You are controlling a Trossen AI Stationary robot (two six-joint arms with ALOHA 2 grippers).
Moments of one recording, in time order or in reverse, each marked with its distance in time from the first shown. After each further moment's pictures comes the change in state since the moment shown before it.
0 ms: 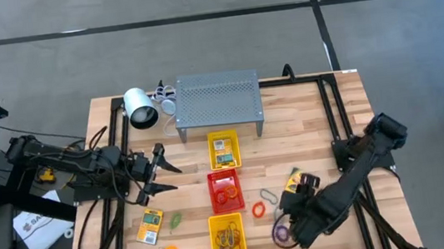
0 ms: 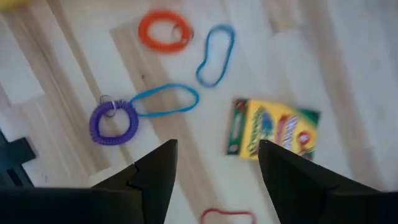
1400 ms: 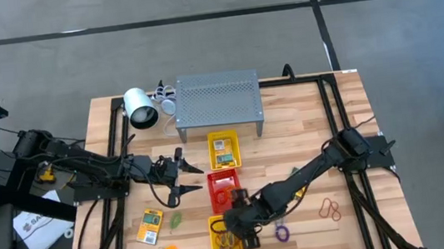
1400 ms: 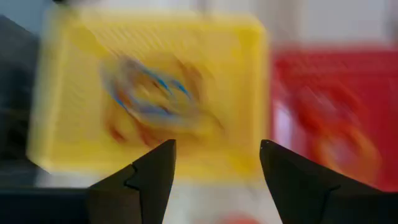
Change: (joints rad) left arm 0.000 0.431 -0.001 0.304 -0.142 -0.029; right arm -0.266 0.298 0.156 0.627 -0.168 -0.778
